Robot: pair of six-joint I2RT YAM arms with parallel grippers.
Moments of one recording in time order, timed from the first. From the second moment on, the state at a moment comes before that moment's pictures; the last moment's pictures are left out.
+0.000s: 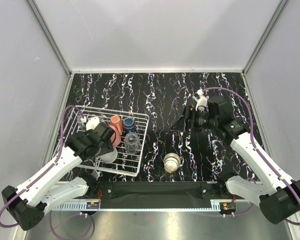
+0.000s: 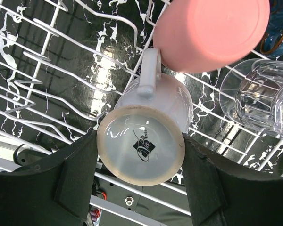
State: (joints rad) left arm -0.67 0.87 0.84 -1.18 -0.47 -0.90; right arm 0.43 1.05 0.95 -0.51 -0.55 0.58
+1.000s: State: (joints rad) left arm -0.67 0.90 0.77 -1.09 -0.47 -0.93; right arm 0.65 1.16 0.80 -0.64 -0.19 0.68
